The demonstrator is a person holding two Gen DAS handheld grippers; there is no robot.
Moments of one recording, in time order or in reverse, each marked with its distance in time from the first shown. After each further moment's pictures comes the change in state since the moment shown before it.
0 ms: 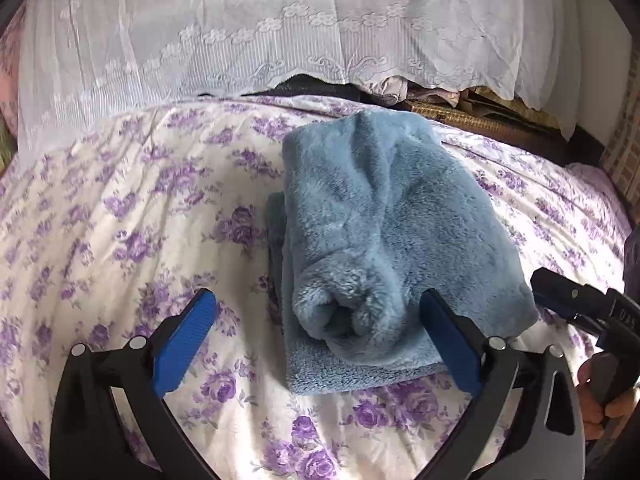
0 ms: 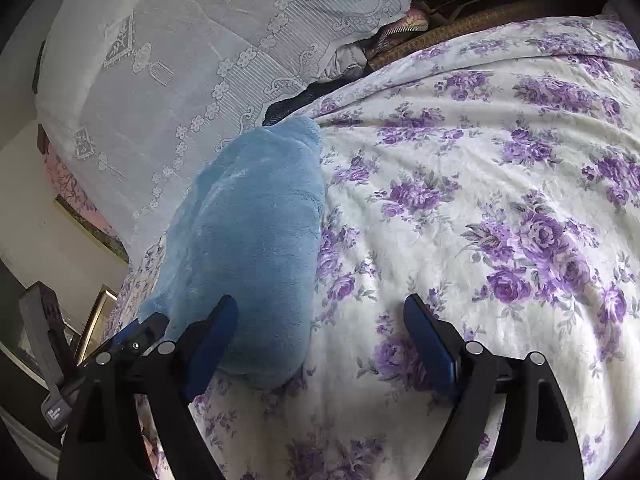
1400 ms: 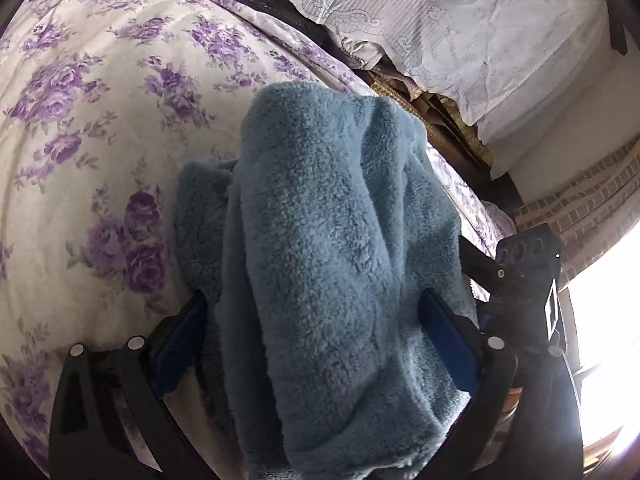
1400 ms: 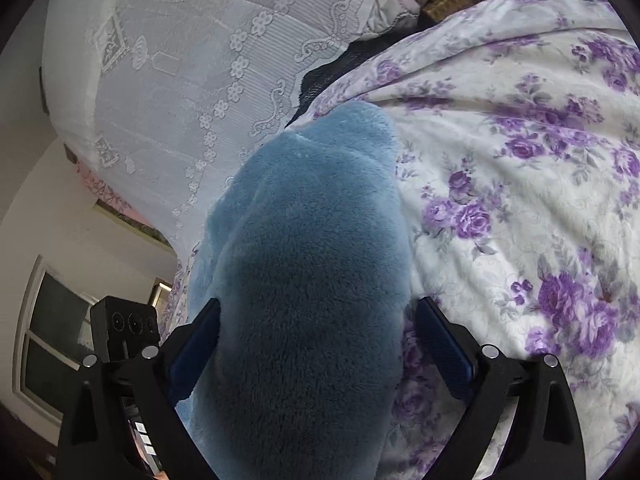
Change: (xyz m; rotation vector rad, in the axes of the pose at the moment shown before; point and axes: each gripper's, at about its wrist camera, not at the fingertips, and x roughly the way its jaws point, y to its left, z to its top) left arm 0.109 0.042 0.043 -0.288 0.270 -0.550; right arm 0.103 0.017 0.067 0.060 0.159 0.239
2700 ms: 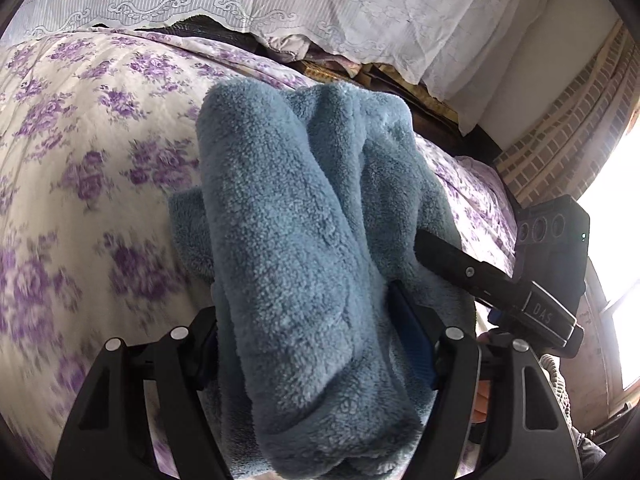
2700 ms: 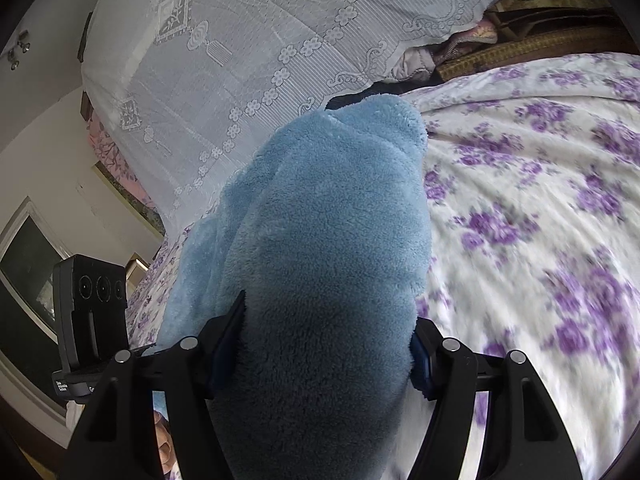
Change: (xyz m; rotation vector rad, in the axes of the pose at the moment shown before) left arm -0.028 -0.070 -0.076 0.221 -0.038 0.026; right arm -0.083 0.035 -0.074 -0.198 -0.109 -0.111
